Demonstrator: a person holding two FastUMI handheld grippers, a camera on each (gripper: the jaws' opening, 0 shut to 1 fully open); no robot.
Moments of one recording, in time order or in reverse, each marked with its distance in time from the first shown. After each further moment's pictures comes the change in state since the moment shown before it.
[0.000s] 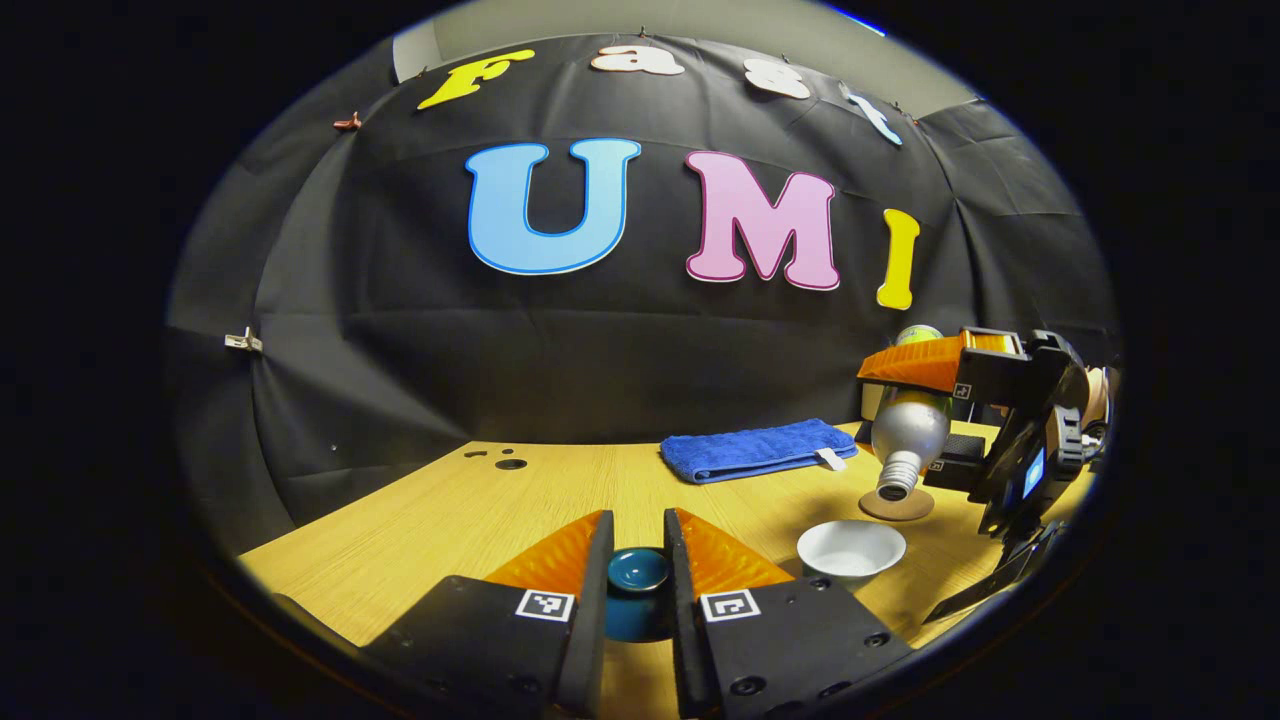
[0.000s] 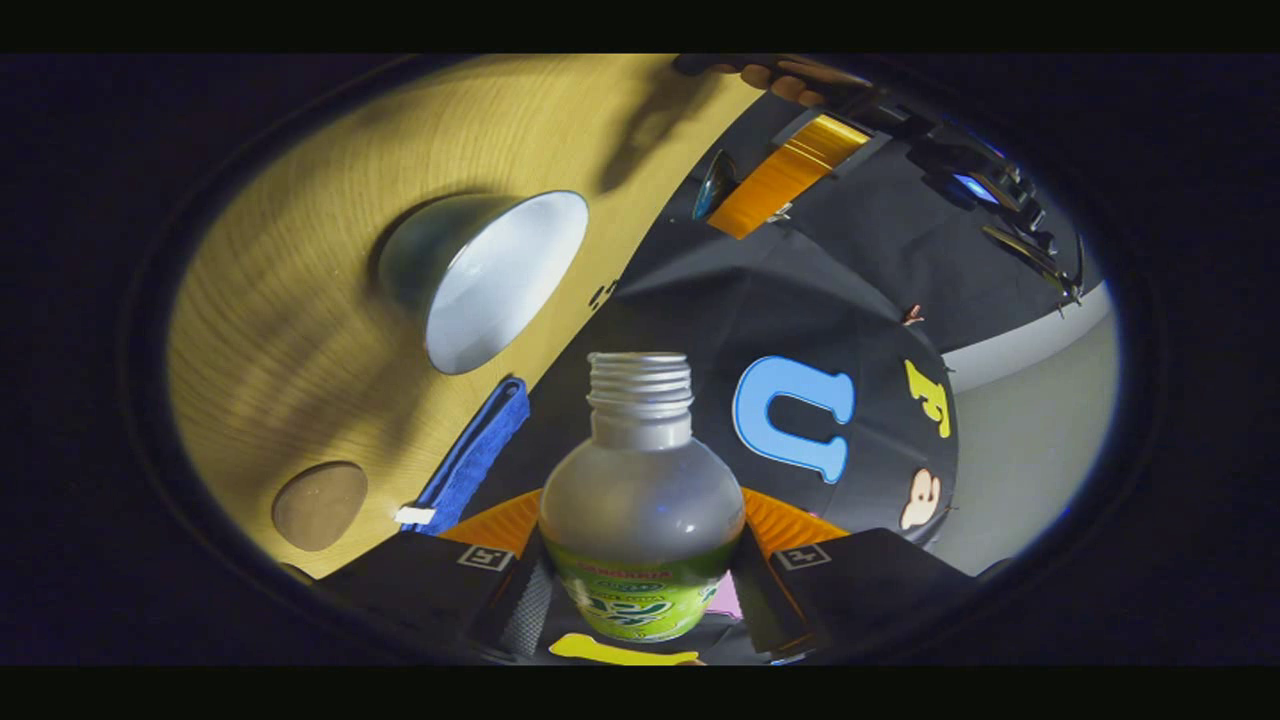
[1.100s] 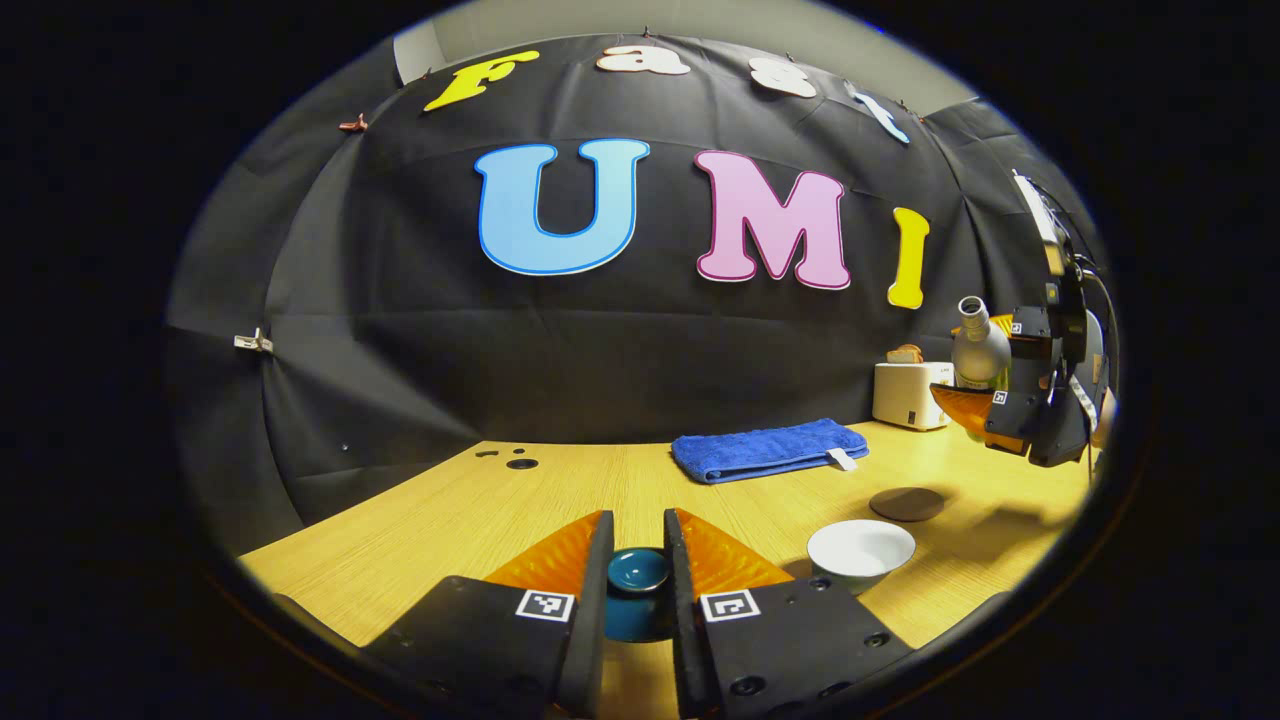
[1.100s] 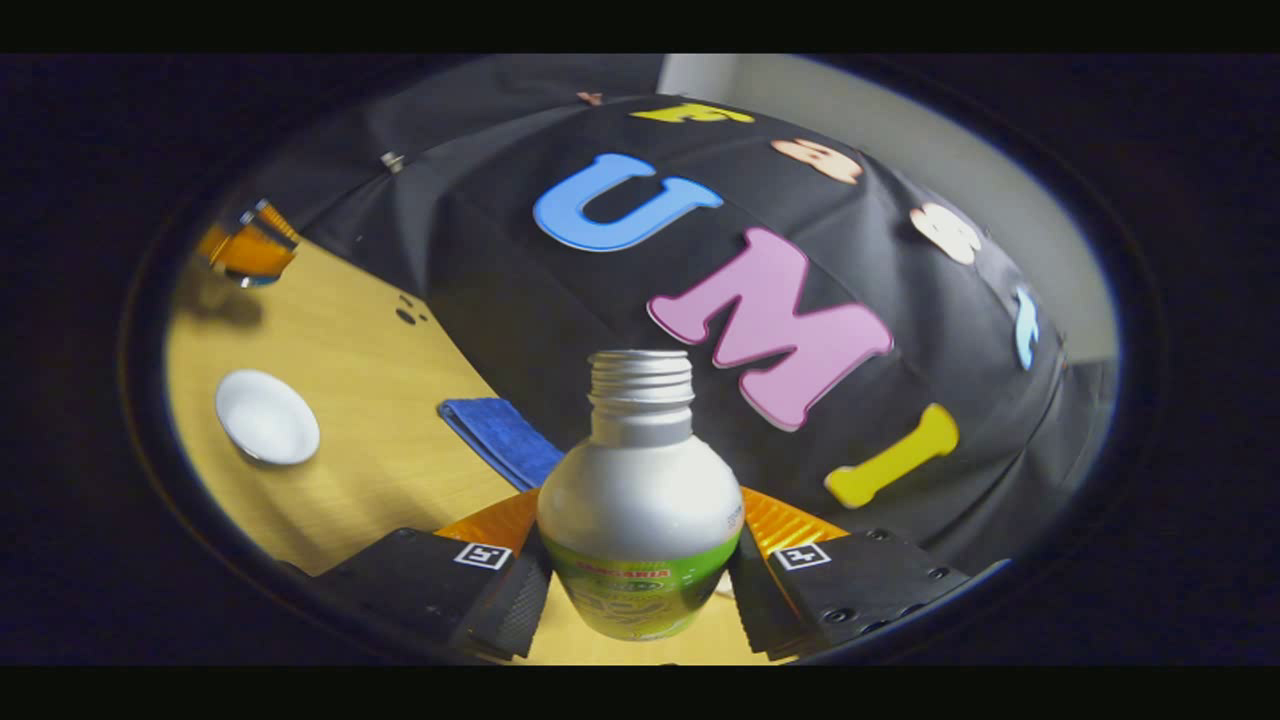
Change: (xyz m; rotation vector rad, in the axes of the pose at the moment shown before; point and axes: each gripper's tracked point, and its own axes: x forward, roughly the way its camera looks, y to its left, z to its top) left arm -0.001 0.006 -0.001 0.001 0.000 0.039; right arm -0.059 0.025 -0.113 1.352 0.468 -0.086
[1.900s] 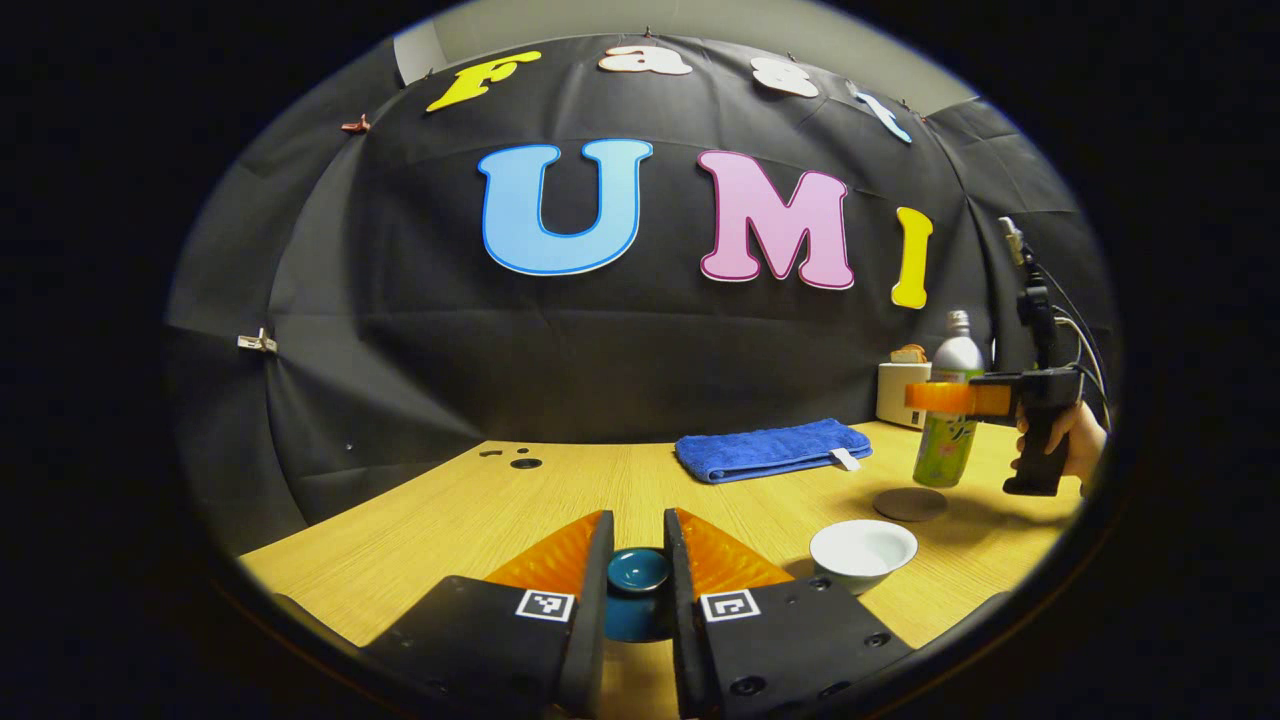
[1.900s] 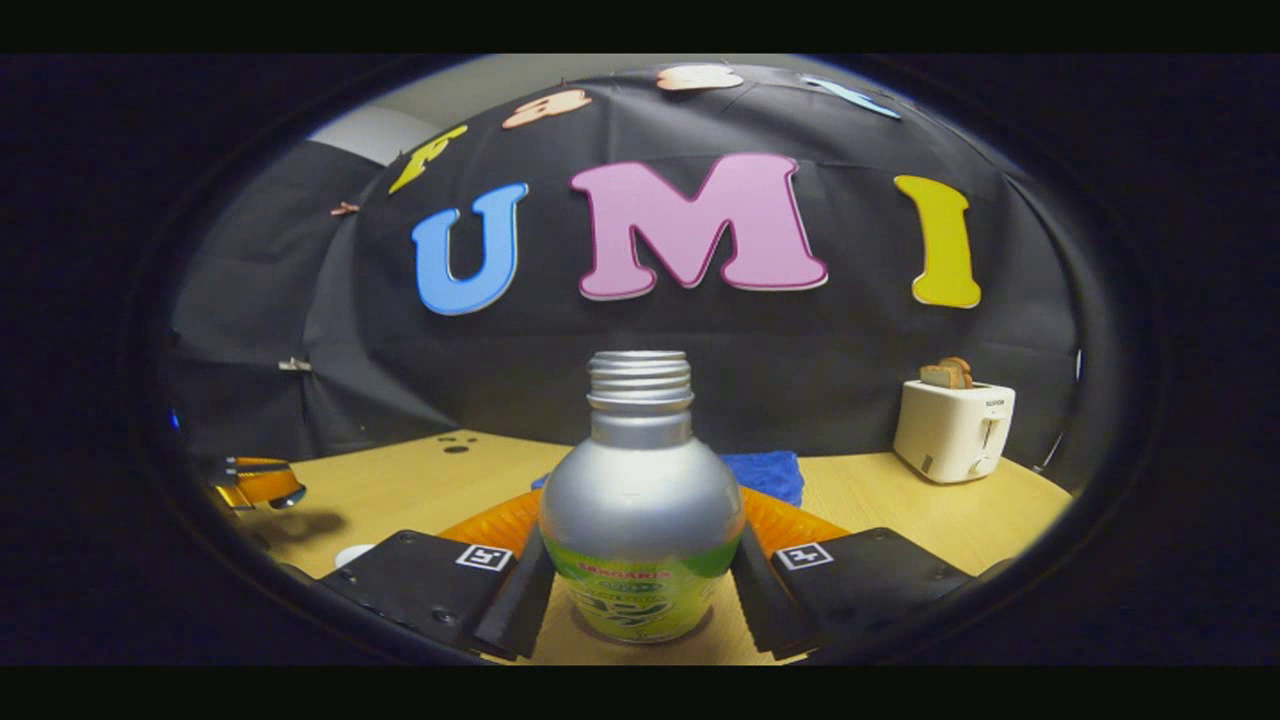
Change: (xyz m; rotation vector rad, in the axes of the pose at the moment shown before) left arm 0.000 0.001 -0.001 0.000 -0.001 0.008; right arm 0.047 0.041 -0.027 0.706 0.105 0.158
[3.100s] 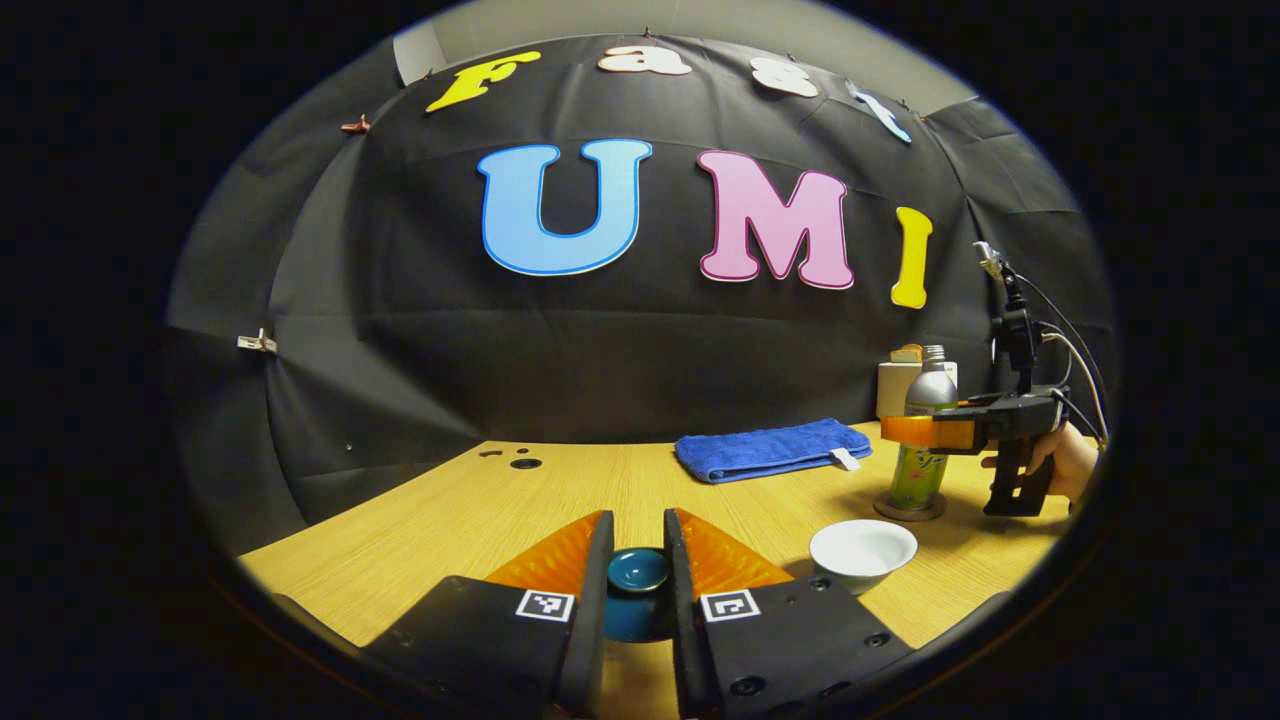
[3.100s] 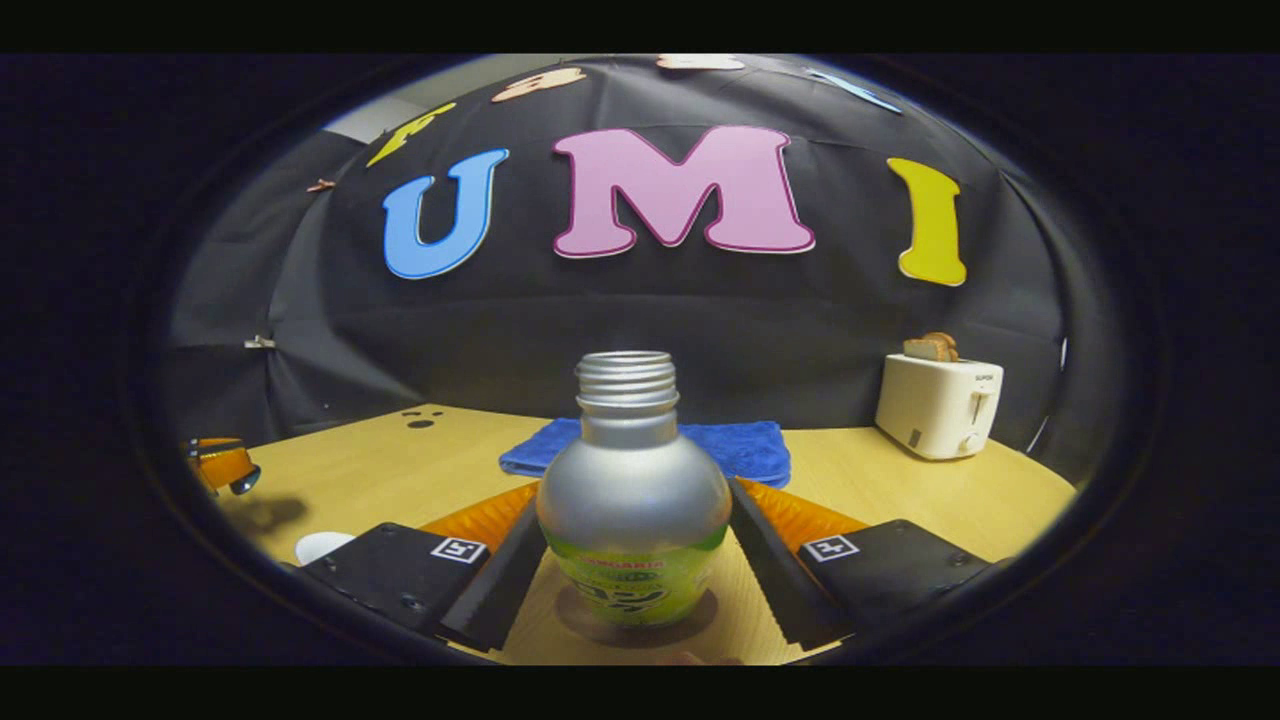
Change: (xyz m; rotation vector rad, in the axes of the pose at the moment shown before) left arm 0.000 0.000 -0.001 0.001 0.000 0.006; right arm 0.000 -0.015 -0.030 -0.022 0.042 -0.100
